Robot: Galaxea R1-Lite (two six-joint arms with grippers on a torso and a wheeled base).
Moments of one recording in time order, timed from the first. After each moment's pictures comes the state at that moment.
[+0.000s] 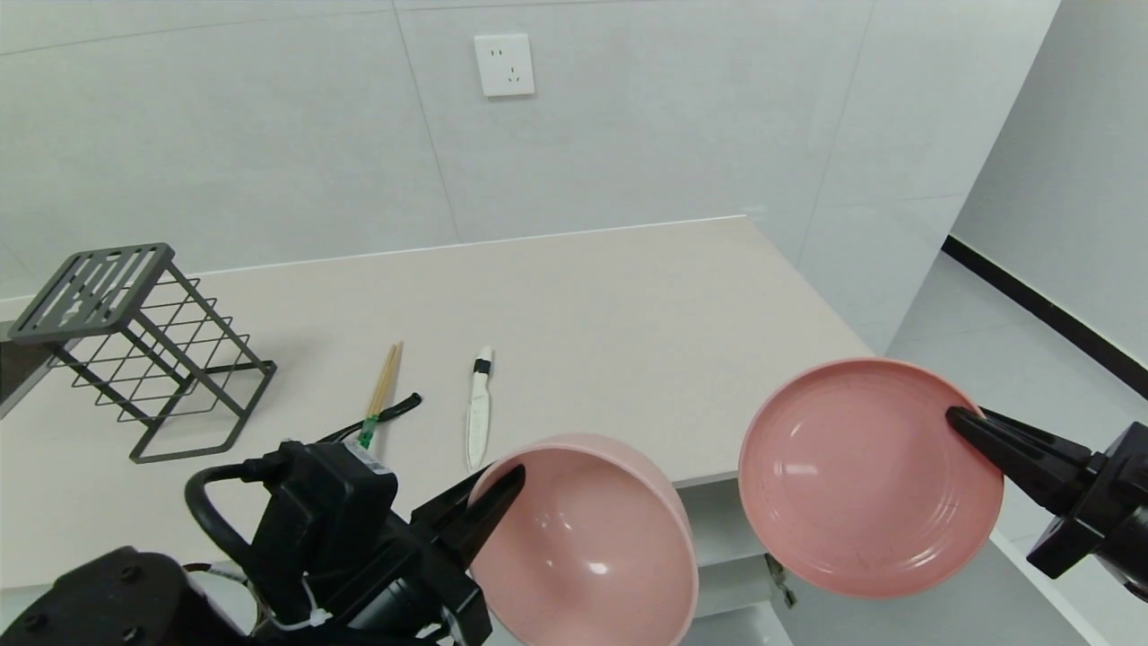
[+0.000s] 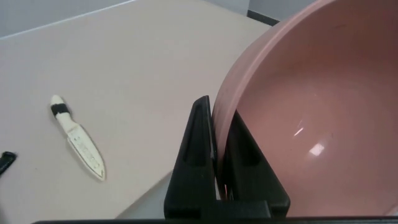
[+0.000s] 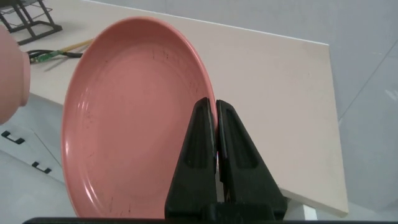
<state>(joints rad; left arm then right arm) -0.84 1.65 -0.09 -1.57 0.23 0.04 0.26 1.40 -0.02 -1.54 0.31 -0.11</state>
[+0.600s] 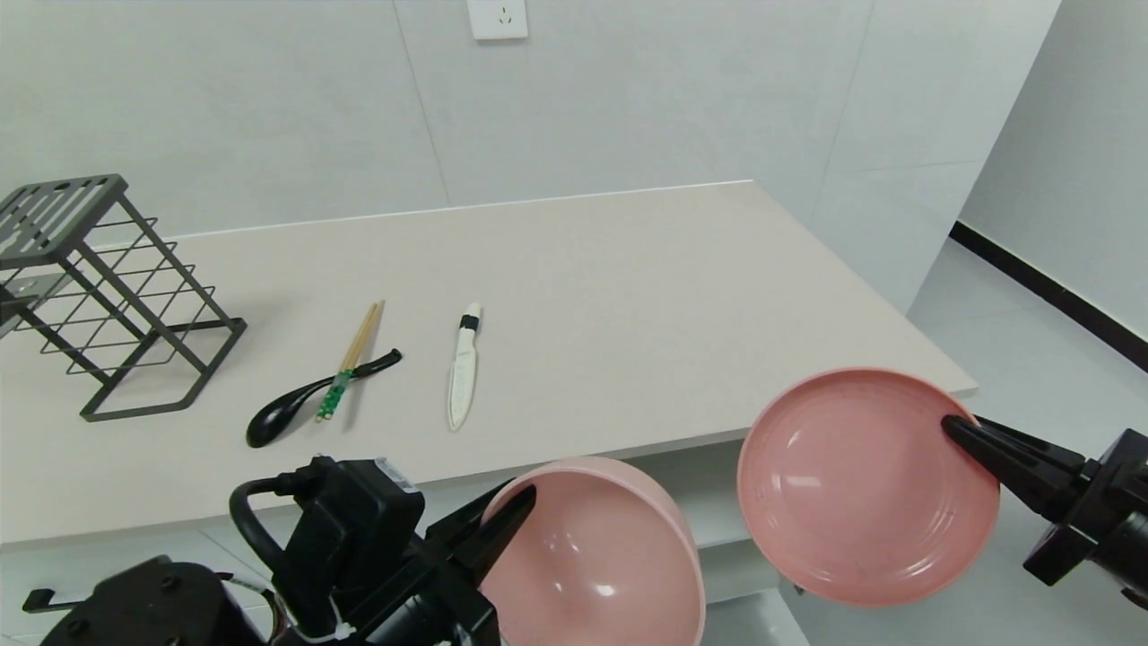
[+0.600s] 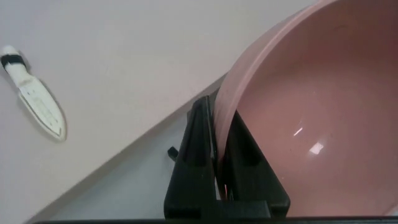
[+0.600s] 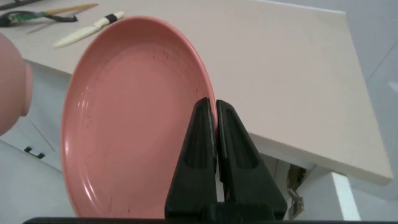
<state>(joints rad) -0.85 1.68 -0.08 -1.57 0.23 0.04 0.26 1.41 -0.01 -1.53 0.31 -0.12</state>
